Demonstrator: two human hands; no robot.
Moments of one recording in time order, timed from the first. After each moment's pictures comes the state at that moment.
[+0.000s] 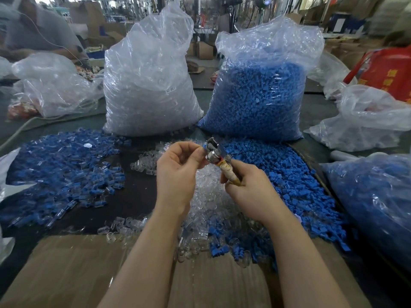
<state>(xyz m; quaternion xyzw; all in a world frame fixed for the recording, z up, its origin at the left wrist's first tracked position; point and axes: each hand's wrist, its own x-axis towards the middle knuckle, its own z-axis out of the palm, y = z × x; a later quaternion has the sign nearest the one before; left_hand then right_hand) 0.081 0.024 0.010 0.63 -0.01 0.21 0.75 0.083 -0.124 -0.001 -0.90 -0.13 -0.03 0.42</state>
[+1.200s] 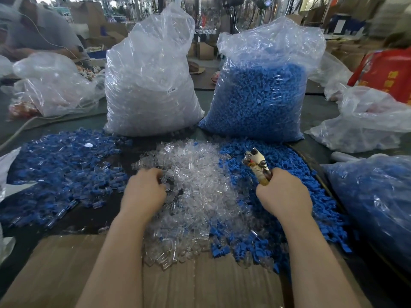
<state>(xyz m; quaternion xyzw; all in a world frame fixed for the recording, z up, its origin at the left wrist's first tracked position) 0.095 0.101 -0.027 0.96 0.13 0.04 0.24 0.096 -0.158 -0.014 -0.97 0.15 -0.05 0.20</state>
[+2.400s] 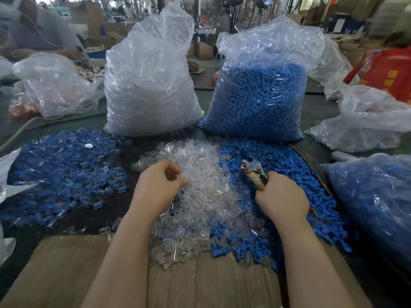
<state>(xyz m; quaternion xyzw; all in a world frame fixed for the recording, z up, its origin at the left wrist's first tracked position) 0.094 0.087 -0.022 0.90 0.09 0.08 0.42 0.097 -0.157 -0.026 -0.98 0.15 -0.07 0.12</state>
